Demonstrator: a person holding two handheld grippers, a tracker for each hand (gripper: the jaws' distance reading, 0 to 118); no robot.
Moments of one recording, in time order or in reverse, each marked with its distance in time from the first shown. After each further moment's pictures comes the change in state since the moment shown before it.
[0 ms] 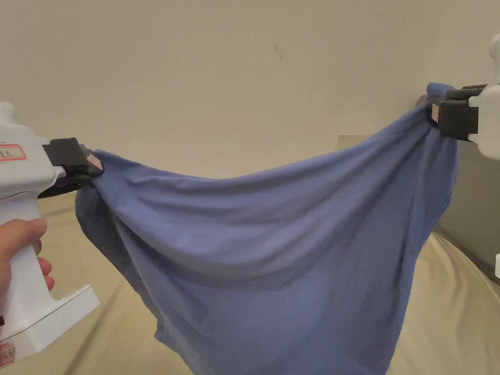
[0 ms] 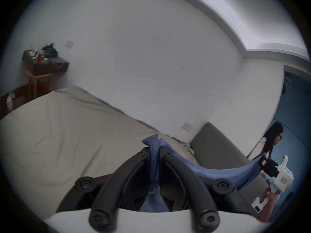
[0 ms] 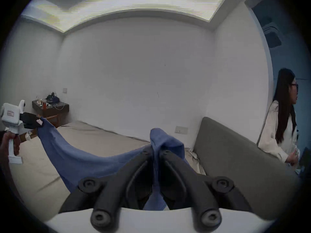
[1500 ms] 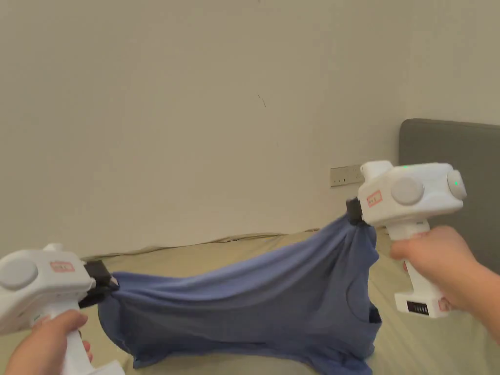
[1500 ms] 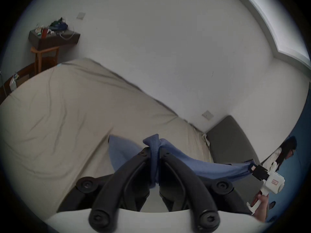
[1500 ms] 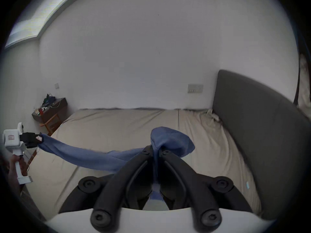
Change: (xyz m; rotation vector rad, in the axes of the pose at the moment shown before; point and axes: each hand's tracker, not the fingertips) left arm -0.101 -0.049 -0.121 -0.258 0.182 0.134; right arm -0.012 -0.108 -0.186 -0.385 0.098 -0.225
